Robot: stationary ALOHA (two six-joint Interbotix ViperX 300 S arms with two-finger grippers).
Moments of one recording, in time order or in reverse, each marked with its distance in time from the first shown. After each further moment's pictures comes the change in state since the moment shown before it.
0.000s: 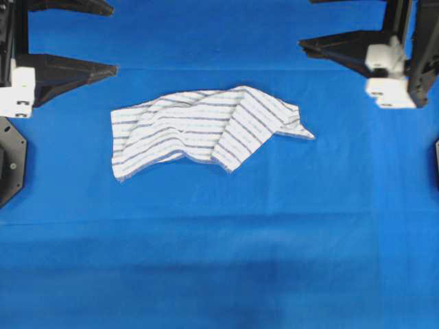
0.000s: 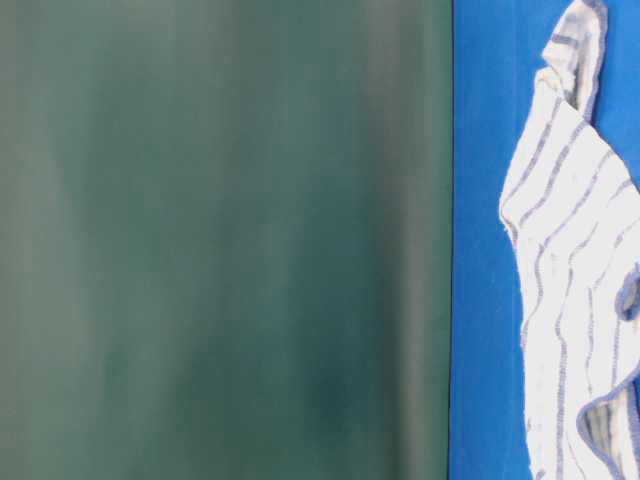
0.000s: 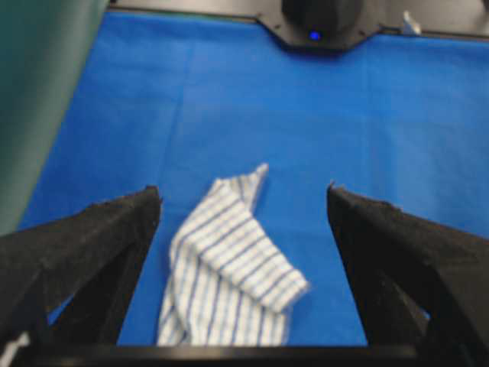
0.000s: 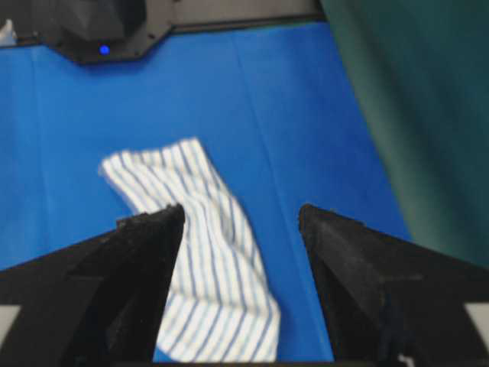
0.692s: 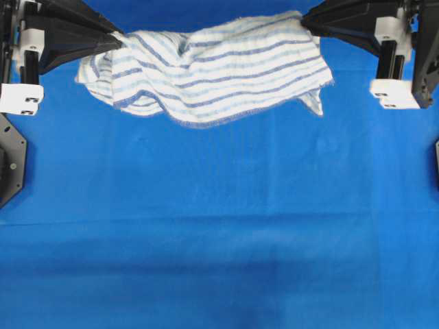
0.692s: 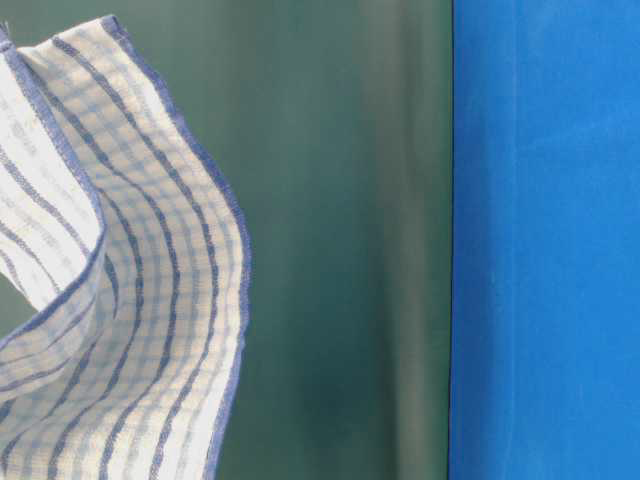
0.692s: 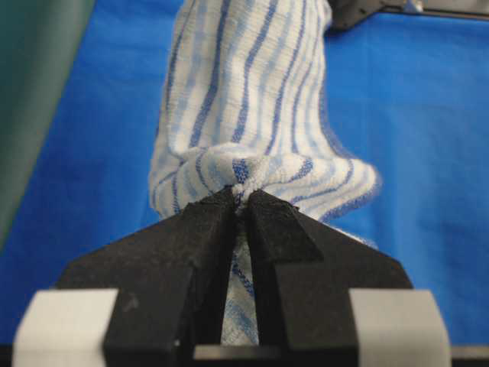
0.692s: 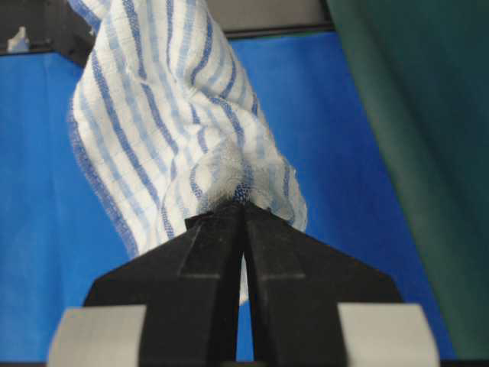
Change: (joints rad) left arm 0.000 0.055 -0.104 0.000 0.104 0.000; right arm -0.002 0.000 -0.040 0.023 0.015 -0.026
